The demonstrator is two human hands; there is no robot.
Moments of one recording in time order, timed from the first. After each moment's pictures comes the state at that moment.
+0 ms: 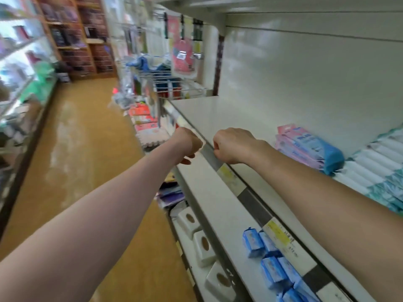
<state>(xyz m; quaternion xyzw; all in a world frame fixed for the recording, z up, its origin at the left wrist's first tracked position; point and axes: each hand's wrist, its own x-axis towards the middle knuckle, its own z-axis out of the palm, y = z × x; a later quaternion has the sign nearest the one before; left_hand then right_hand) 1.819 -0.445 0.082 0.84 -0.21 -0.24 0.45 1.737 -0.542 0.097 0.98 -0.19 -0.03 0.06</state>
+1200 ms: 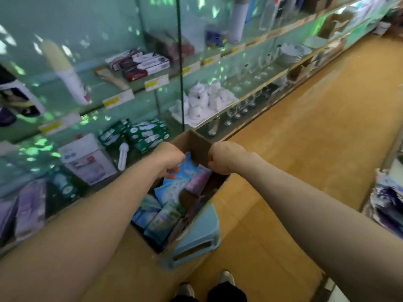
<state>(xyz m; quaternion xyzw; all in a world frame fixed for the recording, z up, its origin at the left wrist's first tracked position) 1.540 0.290 -0.087 0.71 0.47 -0.07 0.52 1.636 0.174 -0.066 0.86 0.46 -0.20 0.08</state>
